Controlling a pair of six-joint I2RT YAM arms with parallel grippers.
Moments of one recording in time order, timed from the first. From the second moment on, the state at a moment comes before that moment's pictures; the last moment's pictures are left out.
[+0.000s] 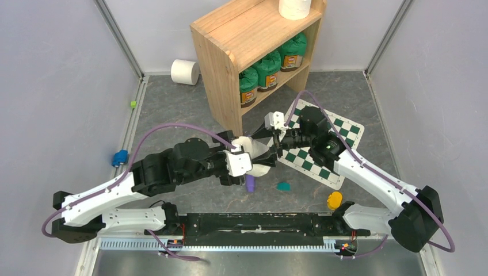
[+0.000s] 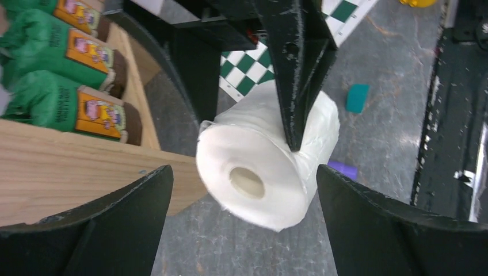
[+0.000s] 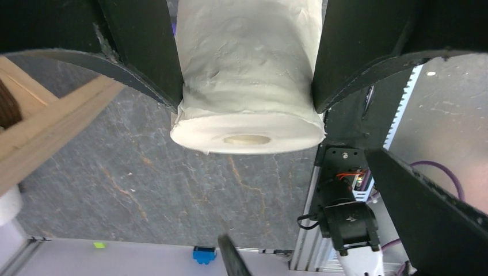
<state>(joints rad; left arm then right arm) -1.23 0.92 1.16 -0.64 -0.15 0.50 0.67 1.17 0.90 0.07 -0.93 -0.25</state>
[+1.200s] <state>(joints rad) -0.62 0.74 0.80 -0.41 -0.26 -0.27 0.60 1.10 0.99 0.29 -0.83 -0.03</state>
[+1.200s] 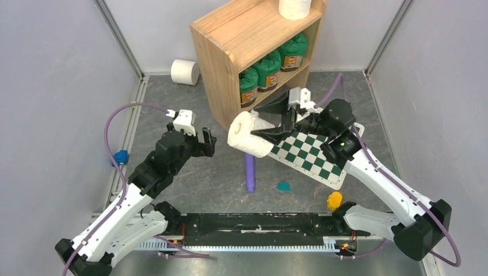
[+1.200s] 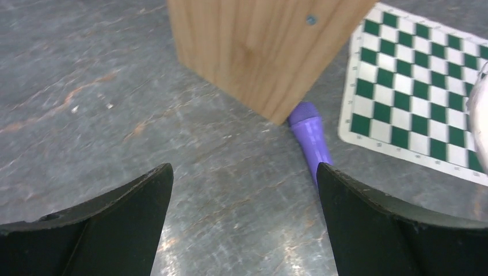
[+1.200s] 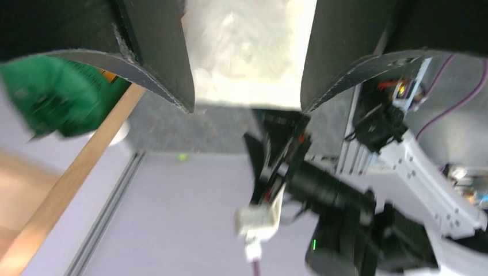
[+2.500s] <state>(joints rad) -0.61 0.82 0.64 -0.37 -0.12 -0.41 0.60 1.07 0.82 -0.40 0.23 0.06</state>
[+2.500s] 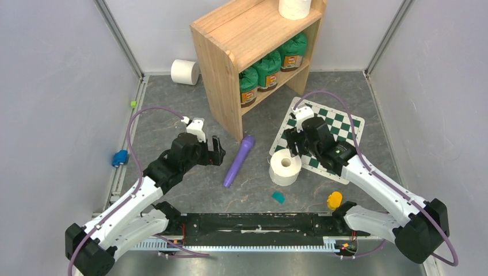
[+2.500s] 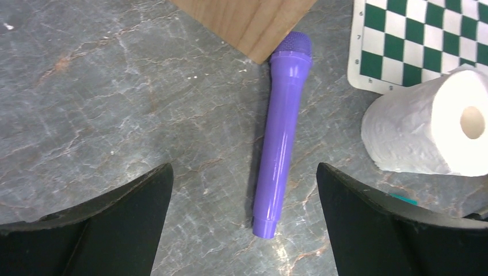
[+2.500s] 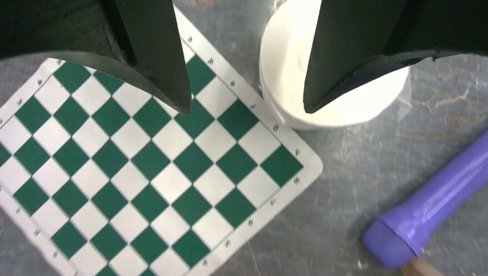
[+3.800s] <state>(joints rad) -0.60 0.82 0.64 -0.36 -0.42 -0.09 0.60 1.28 1.42 -0.85 0.08 0.09</state>
